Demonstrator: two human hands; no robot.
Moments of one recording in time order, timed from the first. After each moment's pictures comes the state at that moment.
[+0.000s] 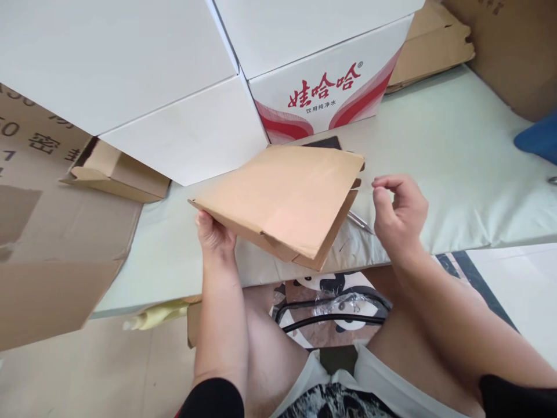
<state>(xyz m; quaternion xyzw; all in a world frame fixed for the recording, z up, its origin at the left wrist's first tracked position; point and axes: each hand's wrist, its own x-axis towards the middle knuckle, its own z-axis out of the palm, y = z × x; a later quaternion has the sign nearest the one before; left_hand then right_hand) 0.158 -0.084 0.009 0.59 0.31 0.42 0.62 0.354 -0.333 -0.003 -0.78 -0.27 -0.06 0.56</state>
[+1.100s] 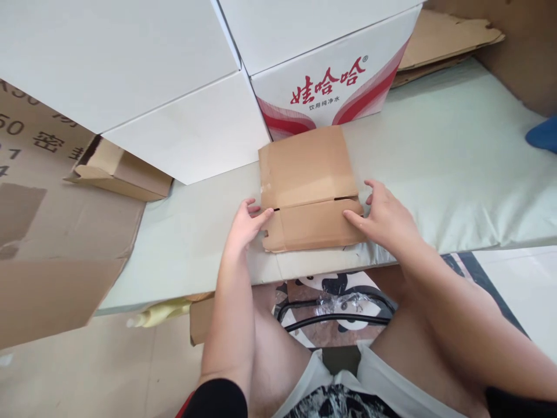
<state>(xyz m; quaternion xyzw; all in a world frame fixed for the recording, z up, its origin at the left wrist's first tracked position) 0.175 -0.093 -0.016 0.64 0.52 0.18 0.53 0.360 -0.332 -0.021 -0.92 -0.29 0.12 0.24</state>
